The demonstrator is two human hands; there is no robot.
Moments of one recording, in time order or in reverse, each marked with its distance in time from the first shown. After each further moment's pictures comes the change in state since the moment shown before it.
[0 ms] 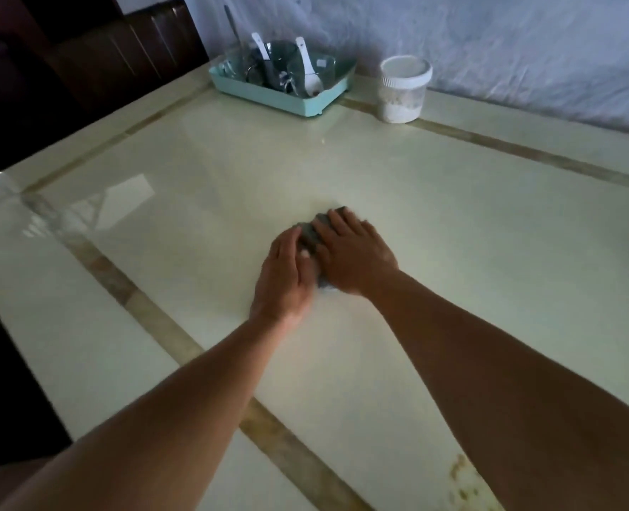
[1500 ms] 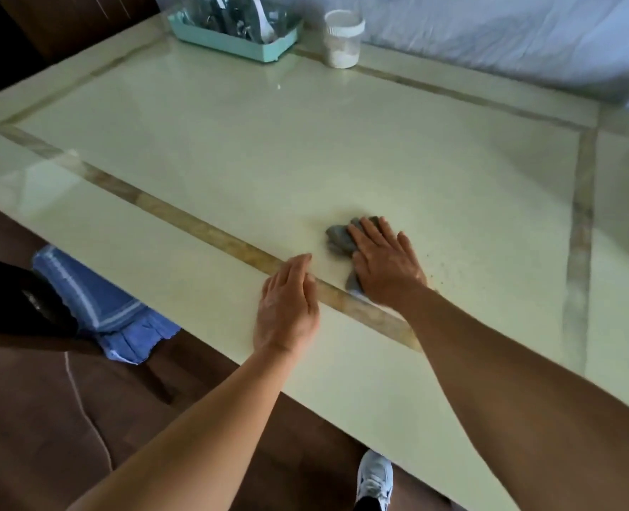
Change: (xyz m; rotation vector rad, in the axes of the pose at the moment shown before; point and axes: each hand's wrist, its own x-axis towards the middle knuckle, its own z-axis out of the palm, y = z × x) left_hand -0.247 0.029 -0.036 -0.030 -0.138 -0.014; right_hand -0.252 -0.055 0.029 0.109 -0.031 0.384
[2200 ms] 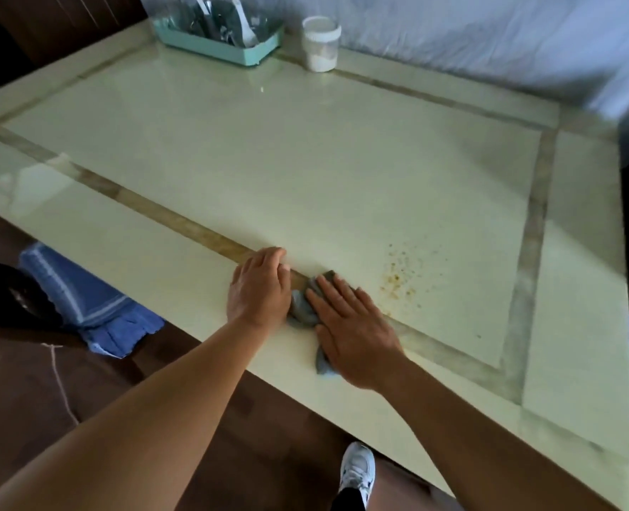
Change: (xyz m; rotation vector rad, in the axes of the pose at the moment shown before) left_hand 0.003 0.011 0.000 0.215 -0.034 0.029; right_hand -0.113 -0.009 0.018 0.023 -0.070 -0.259
